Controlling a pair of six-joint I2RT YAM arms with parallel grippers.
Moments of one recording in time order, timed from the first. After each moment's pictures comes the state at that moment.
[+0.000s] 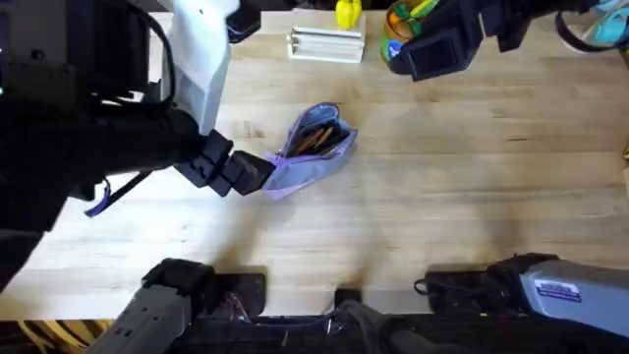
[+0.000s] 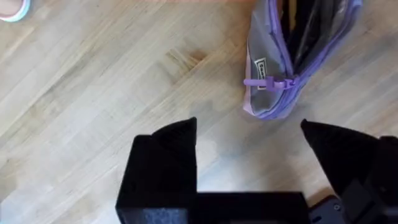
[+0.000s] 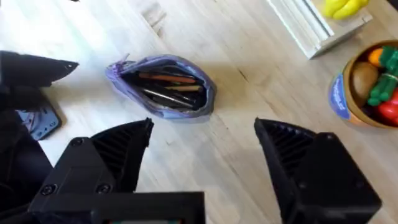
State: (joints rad) left arm -0.19 0.88 0.95 -1.06 0.14 0.46; right arm 0.23 1.39 1.57 -1.14 -0.54 -0.46
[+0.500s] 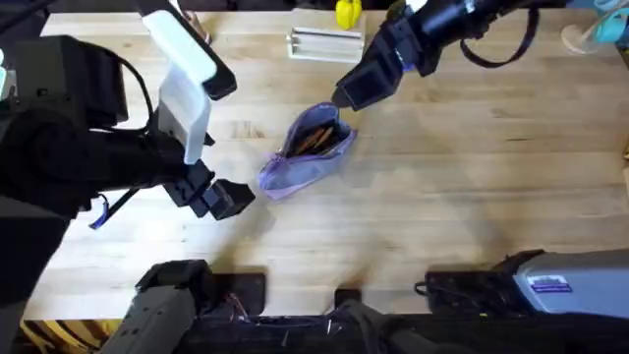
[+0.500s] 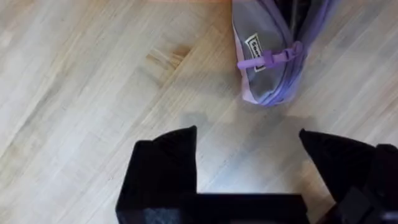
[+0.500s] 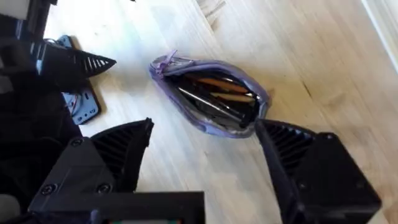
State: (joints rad) left arm 0.09 0.88 0.81 -1.07 0.37 0.90; right arm 0.41 1.55 1.57 -1.11 -0.58 -0.39
